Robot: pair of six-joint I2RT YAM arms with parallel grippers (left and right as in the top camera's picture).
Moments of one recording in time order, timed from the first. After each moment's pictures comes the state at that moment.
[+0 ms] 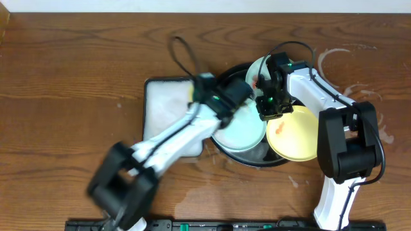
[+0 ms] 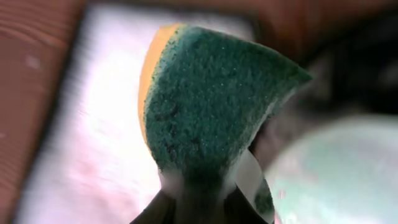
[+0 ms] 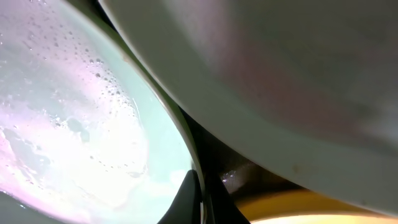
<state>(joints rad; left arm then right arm) -0.71 1.78 1.34 -0.88 -0.58 -0.89 0.25 2.07 1.43 -0.97 -0.21 0.02</state>
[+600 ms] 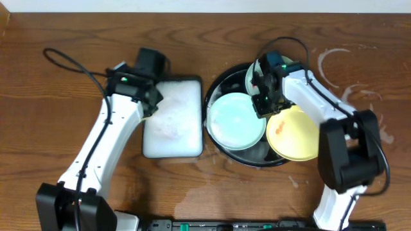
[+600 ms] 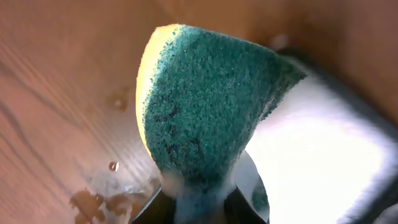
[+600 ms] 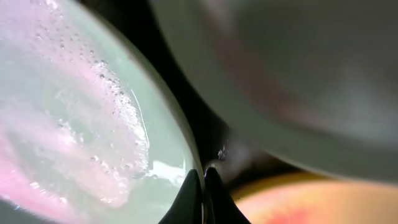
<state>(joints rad) -0.22 1.55 1.28 -1.05 -0.35 -0.91 0.32 1.97 1.42 -0.95 -0.10 0.02</state>
